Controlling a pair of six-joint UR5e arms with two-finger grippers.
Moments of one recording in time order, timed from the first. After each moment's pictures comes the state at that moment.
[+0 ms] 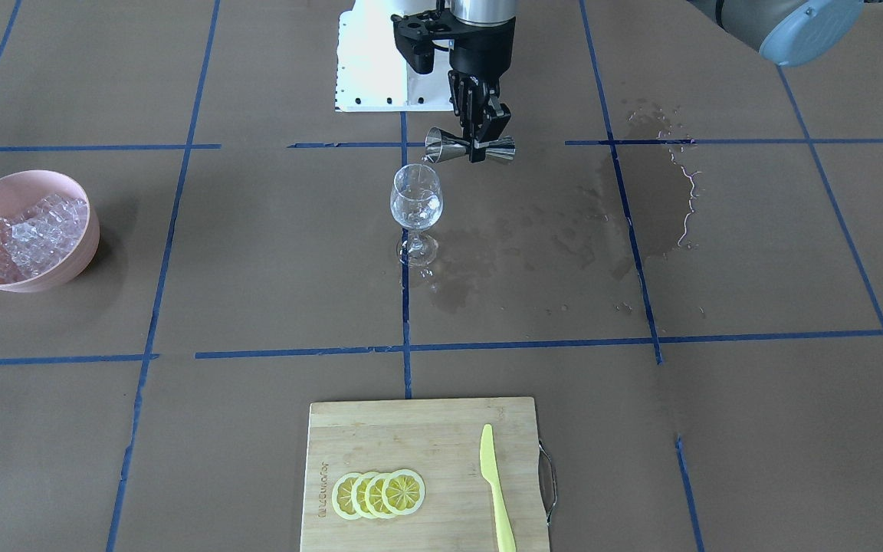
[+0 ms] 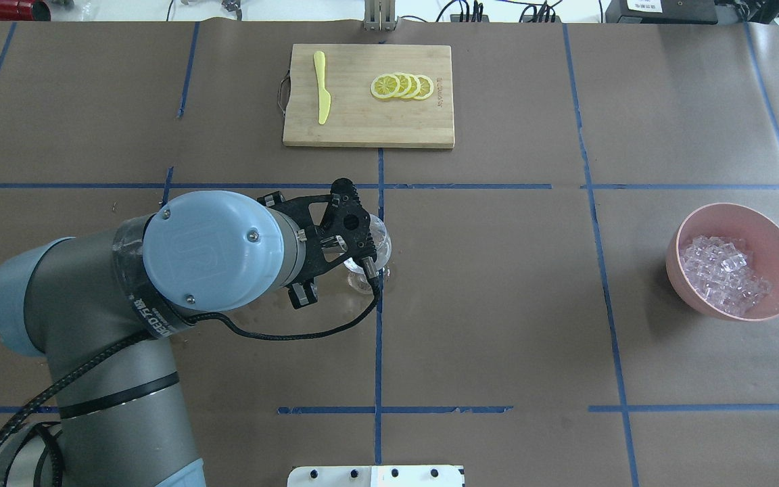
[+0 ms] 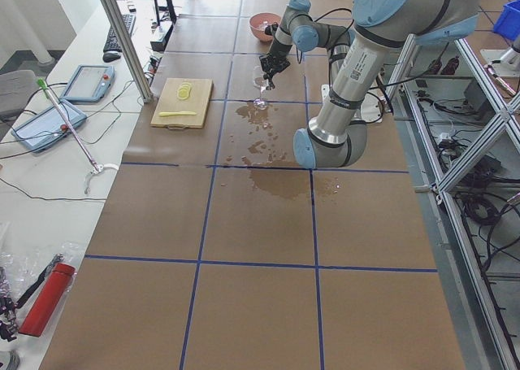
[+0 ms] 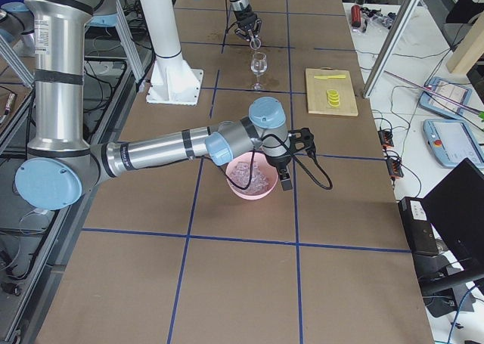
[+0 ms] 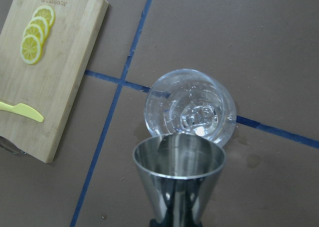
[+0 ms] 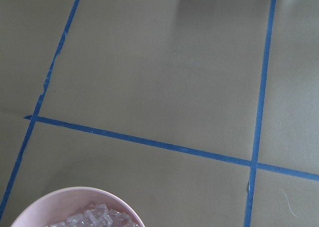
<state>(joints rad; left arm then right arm) -0.41 -2.28 -2.08 -1.19 -1.51 -0.04 1.43 -1.65 1.88 -1.30 2.31 0.25</state>
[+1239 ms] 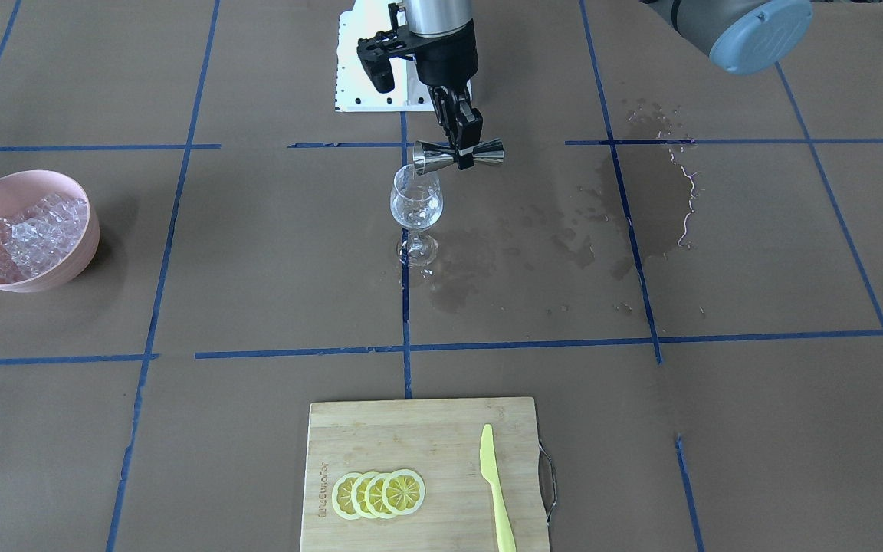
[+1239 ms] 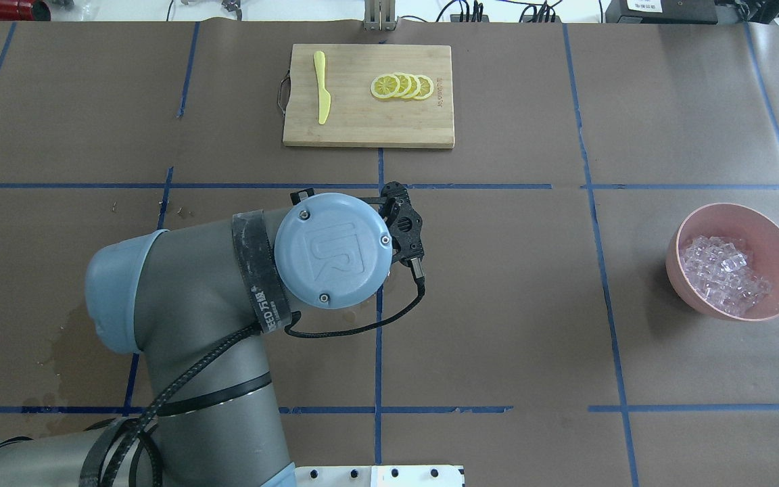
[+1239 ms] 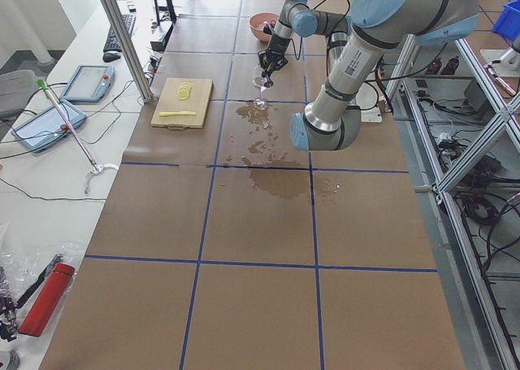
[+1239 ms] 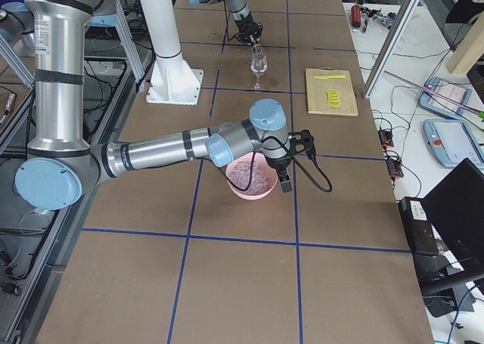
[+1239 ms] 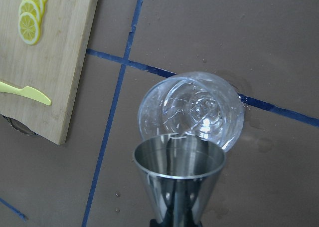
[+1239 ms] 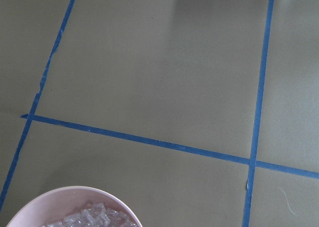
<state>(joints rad) -0.37 -2.44 -1.95 -0.98 -1.42 -0.04 1.43 -1.65 1.87 -1.29 2.31 0.25</state>
